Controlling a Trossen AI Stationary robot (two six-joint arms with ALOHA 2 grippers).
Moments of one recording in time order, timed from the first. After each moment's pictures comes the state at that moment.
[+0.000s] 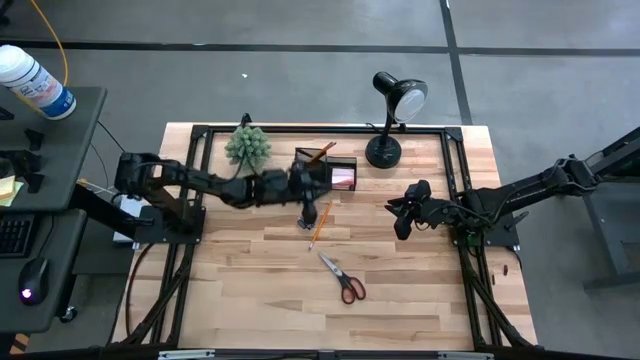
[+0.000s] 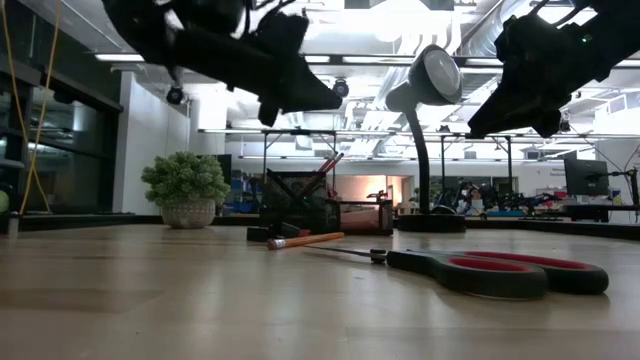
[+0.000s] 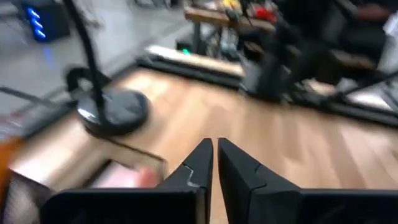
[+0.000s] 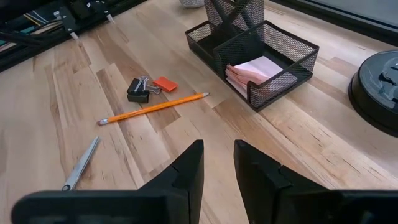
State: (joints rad) left arm 0.19 1.58 0.76 0.57 -0.16 -0.16; right arm 0.23 0.85 0.43 -0.20 0.54 0.67
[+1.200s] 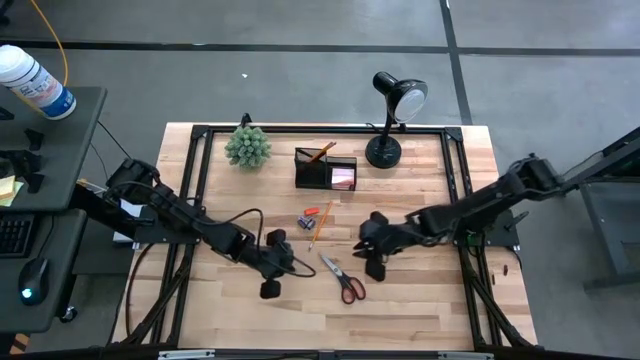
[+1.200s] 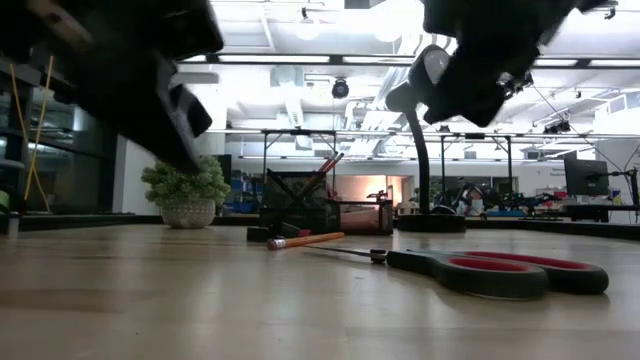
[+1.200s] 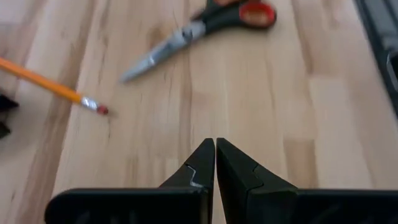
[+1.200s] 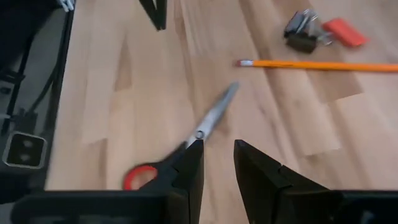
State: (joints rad) left arm -0.35 1.57 0.76 -0.04 -0.18 -0.43; right arm 0.33 1.42 0.82 -0.14 0.14 0.58
